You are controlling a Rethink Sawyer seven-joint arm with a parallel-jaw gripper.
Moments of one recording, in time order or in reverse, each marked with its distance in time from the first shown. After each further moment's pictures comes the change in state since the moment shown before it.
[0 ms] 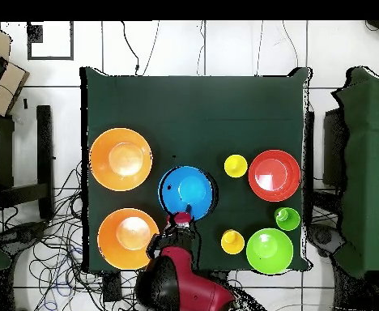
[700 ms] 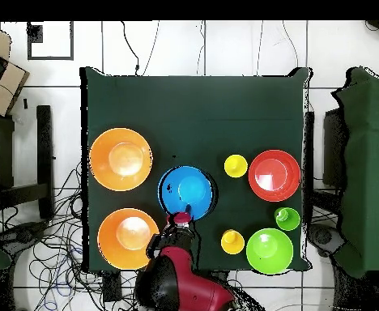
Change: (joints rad) arm 0.004 -0.001 0.000 0.000 0.000 0.000 0.000
